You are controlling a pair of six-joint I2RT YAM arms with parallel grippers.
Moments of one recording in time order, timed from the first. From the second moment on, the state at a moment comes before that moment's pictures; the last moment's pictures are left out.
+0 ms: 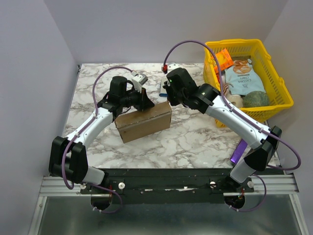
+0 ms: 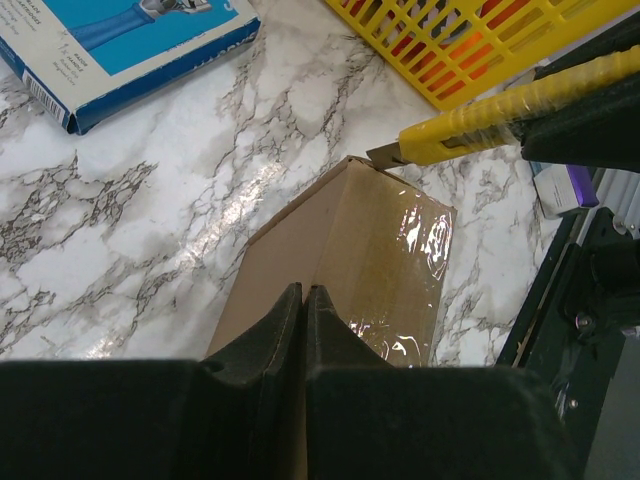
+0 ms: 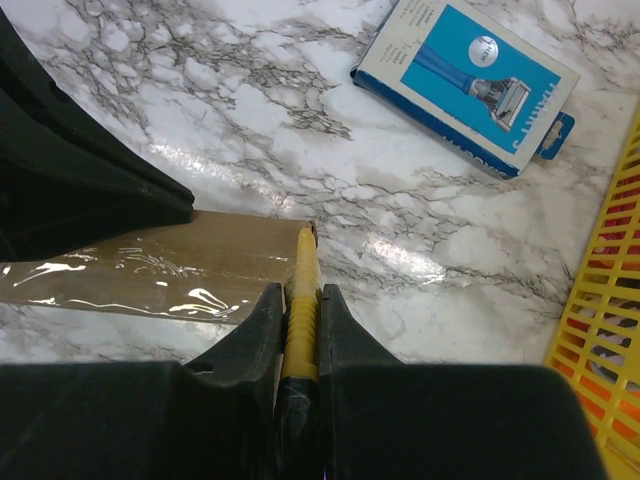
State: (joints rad) left arm -0.35 1.42 1.04 -0.11 0.67 -0.13; right arm 0.85 1.62 1.71 -0.79 0.33 0.20
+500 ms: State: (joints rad) left arm -0.35 1.42 1.04 -0.11 0.66 -0.13; right arm 0.84 1.60 1.69 -0.85 0.28 0.19
